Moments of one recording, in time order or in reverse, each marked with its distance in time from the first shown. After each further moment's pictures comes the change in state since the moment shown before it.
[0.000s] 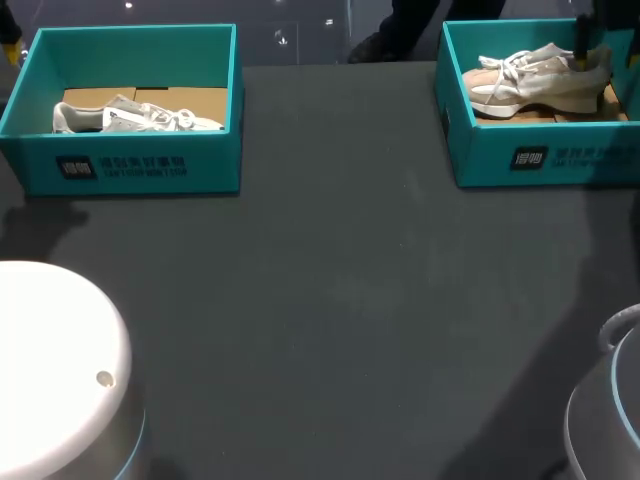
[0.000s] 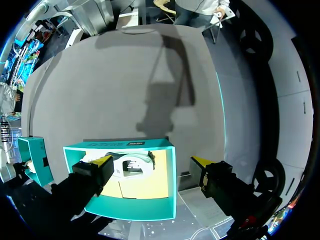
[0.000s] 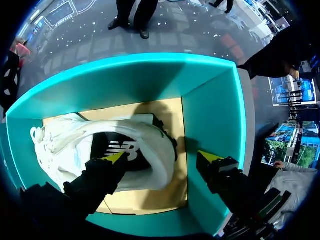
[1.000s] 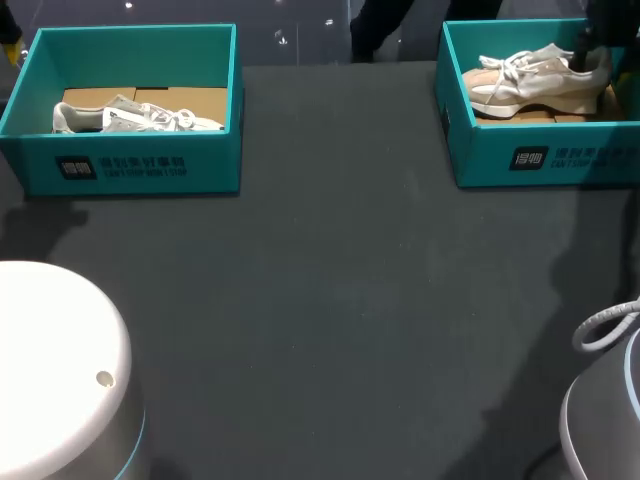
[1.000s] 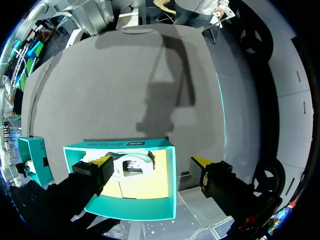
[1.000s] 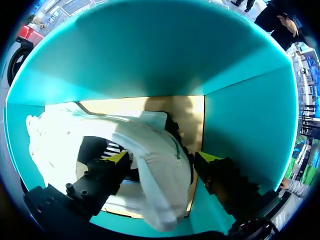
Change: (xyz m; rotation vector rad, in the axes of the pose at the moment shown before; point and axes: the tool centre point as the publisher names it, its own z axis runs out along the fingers) left arm 0.000 0.000 0.000 0.000 0.000 0.000; right arm 0.009 0.000 0.036 0.049 0.128 -0.116
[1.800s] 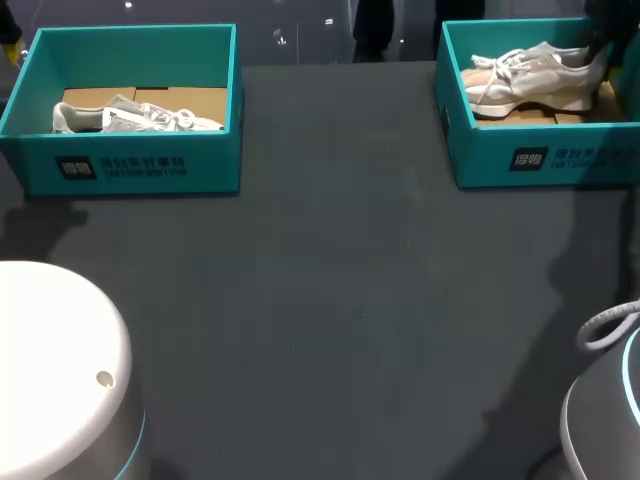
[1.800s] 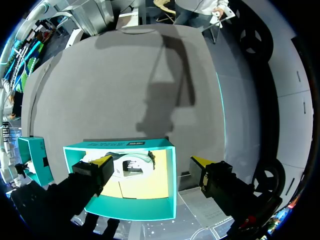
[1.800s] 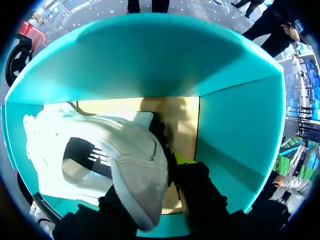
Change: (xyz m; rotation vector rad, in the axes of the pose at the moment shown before) left arm 0.000 0.000 0.000 0.000 0.000 0.000; right arm -0.003 -0.001 -0.016 0.015 -0.045 -0.011
